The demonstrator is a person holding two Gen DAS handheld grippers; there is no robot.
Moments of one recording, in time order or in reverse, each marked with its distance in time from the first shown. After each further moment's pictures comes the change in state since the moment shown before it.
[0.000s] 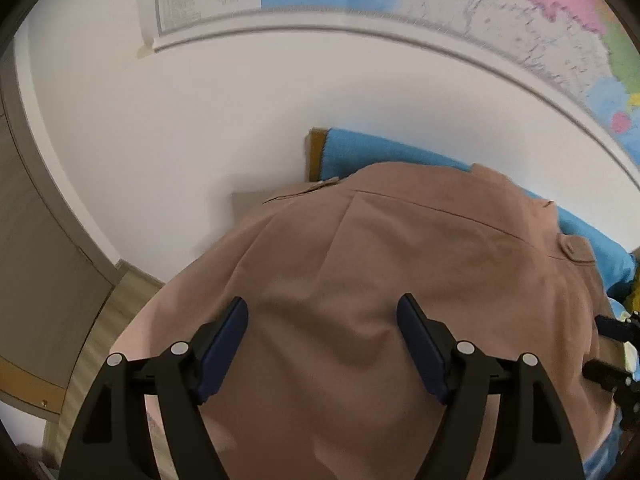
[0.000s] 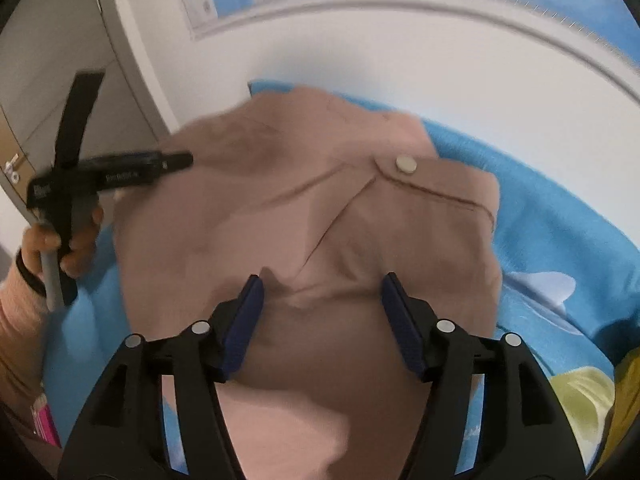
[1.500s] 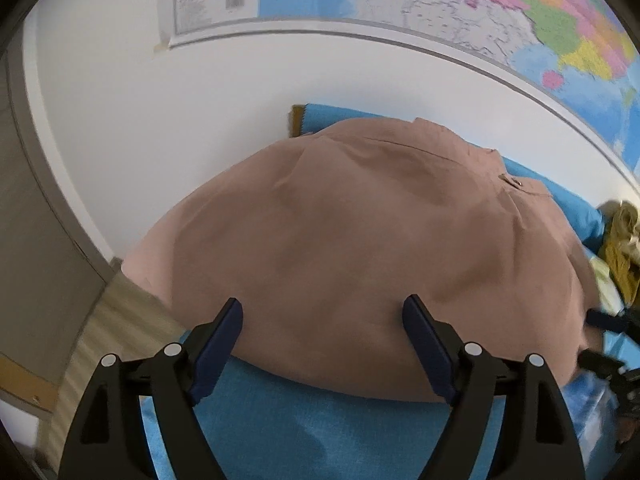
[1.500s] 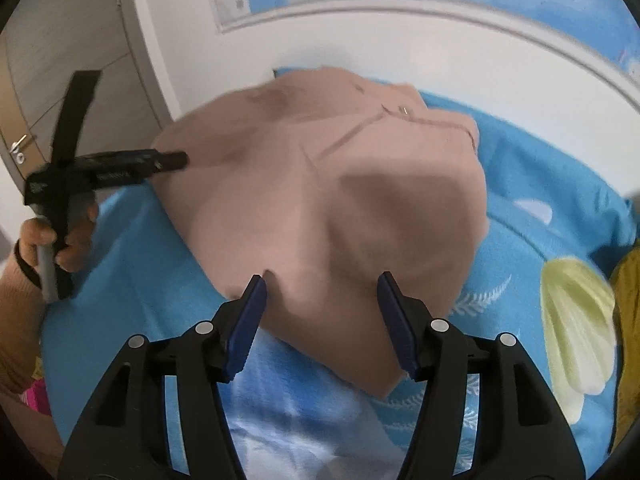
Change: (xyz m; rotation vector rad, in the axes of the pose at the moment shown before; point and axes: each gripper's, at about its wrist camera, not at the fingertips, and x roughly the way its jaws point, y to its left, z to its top) left arm -0.042 -0.005 -0.079 0.010 -0.029 -0.054; right arm -0.037 0.021 -0.072 -0.011 -0.006 -0.029
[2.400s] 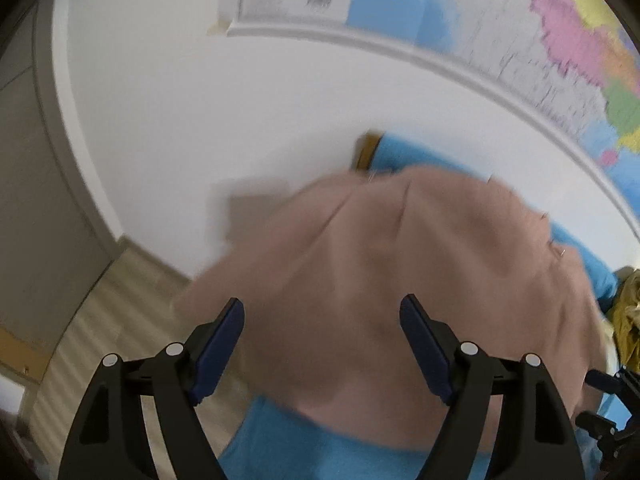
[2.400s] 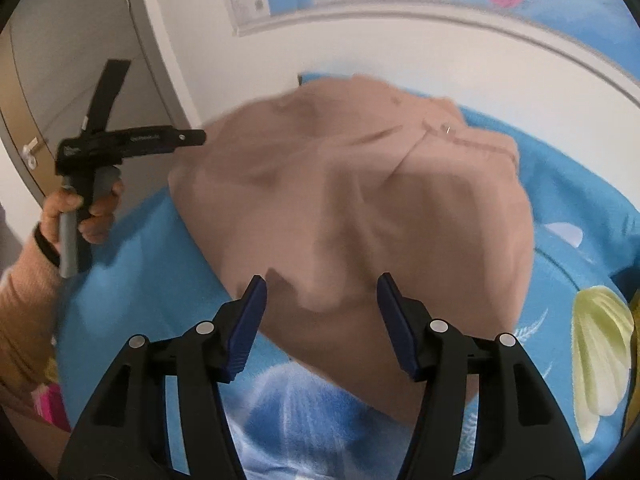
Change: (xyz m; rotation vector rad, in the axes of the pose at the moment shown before) left arm 0.009 0.060 0.048 -0.113 -0.016 0.035; right arm 0.006 0.023 0.031 -0.003 -0.025 0.077
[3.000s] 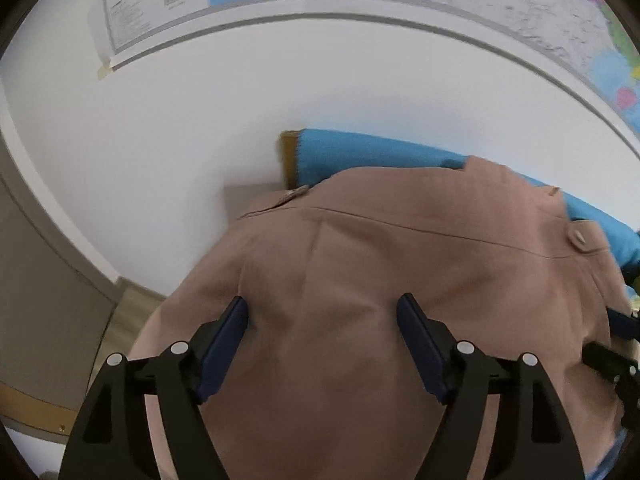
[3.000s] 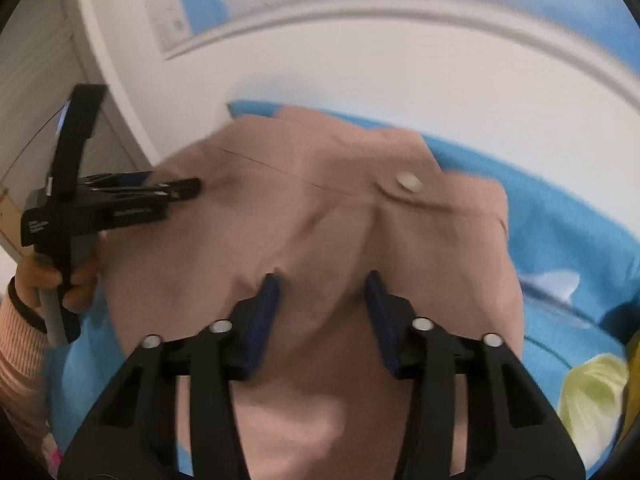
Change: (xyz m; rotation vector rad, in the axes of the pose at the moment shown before) left arm 0.068 -0.062 0.029 0.191 0.087 0.033; right arm 0.057 -0.046 0.059 0.138 0.033 -0.108
